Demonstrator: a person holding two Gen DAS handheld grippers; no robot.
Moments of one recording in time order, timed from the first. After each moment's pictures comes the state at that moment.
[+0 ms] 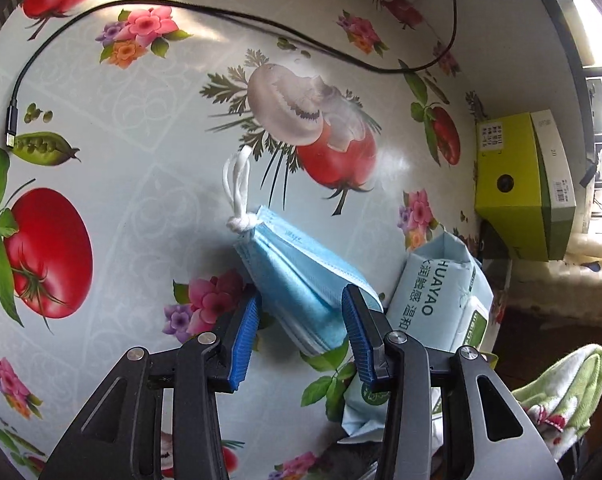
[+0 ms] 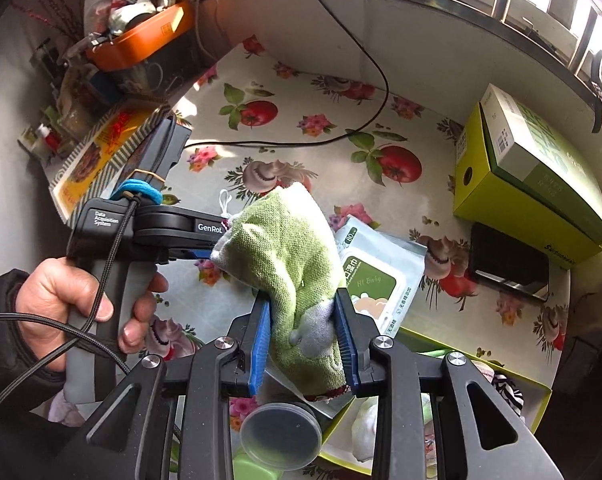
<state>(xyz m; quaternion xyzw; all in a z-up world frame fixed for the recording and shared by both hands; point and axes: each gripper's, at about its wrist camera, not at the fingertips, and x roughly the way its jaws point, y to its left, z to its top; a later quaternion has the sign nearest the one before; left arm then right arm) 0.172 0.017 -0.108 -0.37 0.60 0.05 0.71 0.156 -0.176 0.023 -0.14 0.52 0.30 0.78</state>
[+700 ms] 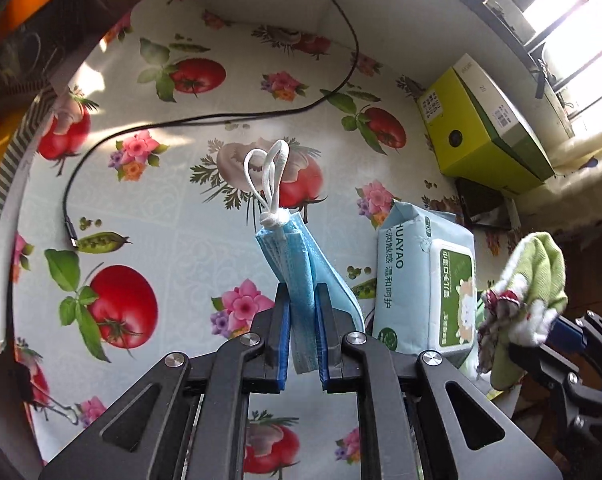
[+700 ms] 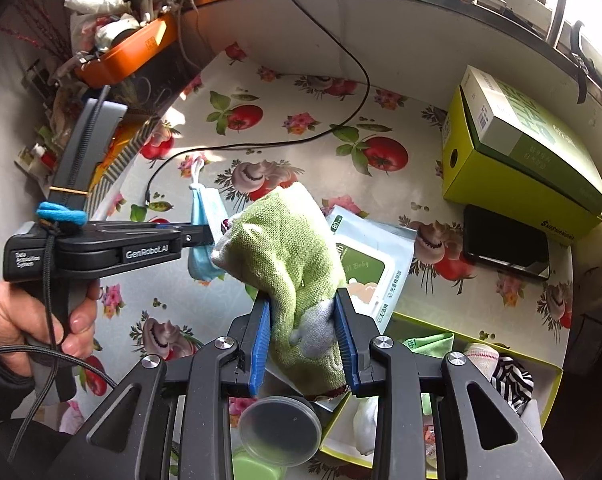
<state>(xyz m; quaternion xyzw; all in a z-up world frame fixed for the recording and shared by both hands) 0.144 -0.001 -0.032 -0.18 0.57 0.00 0.80 0.150 -0.194 0.021 -0.11 0.52 0.29 0.79</state>
